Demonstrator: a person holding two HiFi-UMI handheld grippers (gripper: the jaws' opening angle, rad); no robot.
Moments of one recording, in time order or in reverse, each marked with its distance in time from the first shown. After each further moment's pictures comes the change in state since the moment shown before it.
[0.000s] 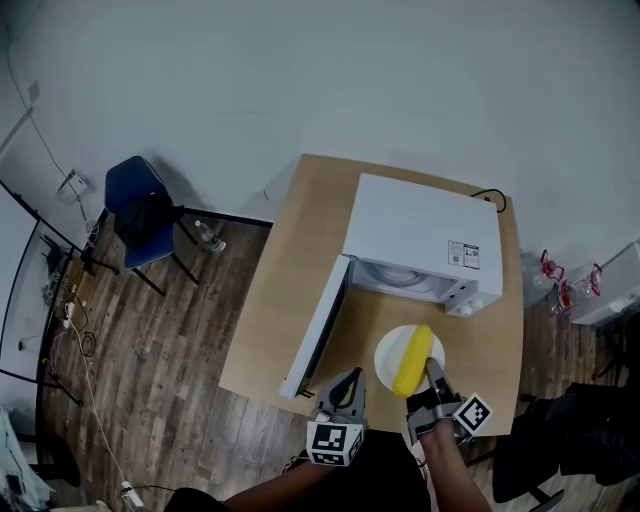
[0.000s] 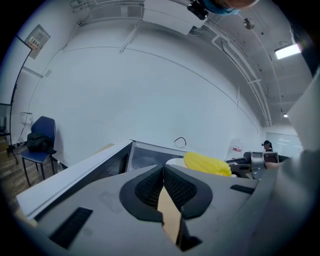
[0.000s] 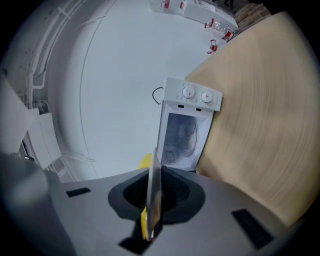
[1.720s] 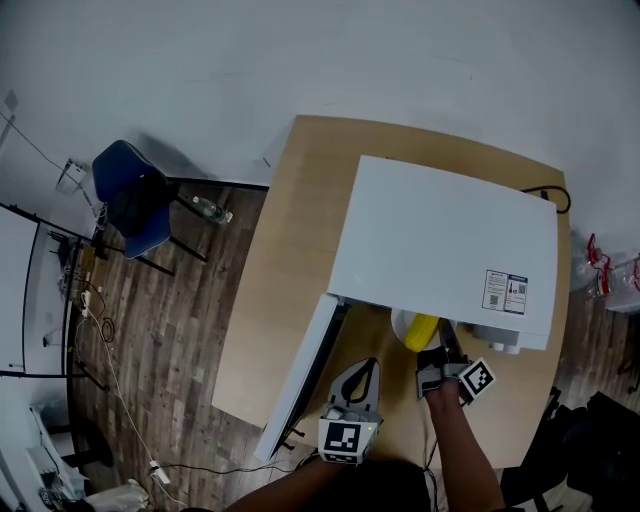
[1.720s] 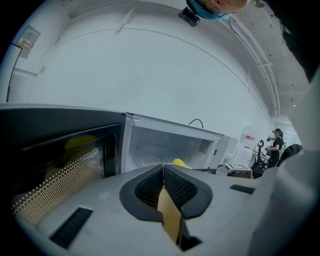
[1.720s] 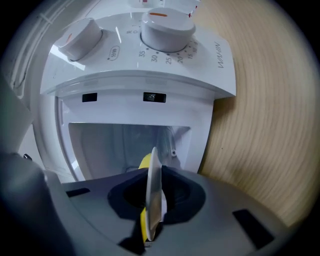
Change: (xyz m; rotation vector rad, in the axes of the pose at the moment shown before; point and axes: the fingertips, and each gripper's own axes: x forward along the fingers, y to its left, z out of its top) left arm 0.158 0.045 -0.042 0.041 0.123 0.059; right arm 0.193 -0.147 0.092 0.096 -0.068 -0.045
